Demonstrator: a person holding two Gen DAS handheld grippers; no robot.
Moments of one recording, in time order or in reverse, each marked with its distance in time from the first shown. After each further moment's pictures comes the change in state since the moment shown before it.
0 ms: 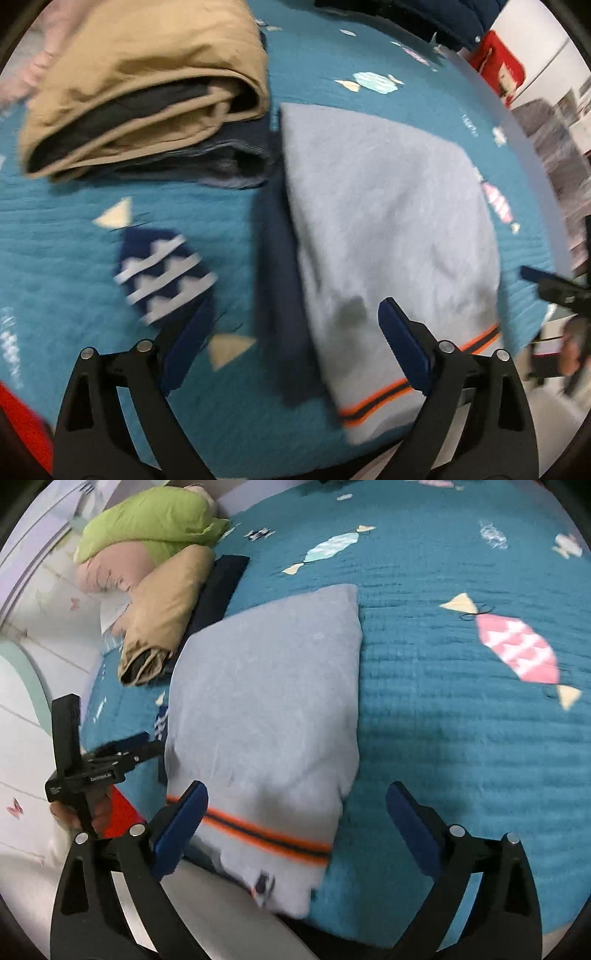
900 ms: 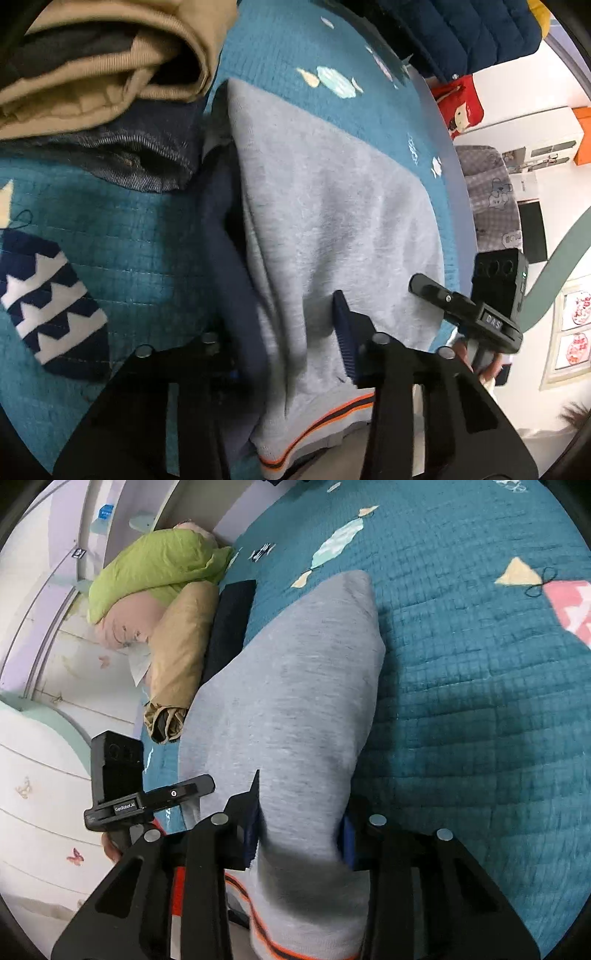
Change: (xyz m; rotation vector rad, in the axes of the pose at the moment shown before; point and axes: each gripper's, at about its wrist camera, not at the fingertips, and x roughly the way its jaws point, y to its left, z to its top) left arm 0.021 0.005 0.024 -0.159 0.074 -0.366; right arm 0.035 0.000 0.024 0.153 -0.074 0.224
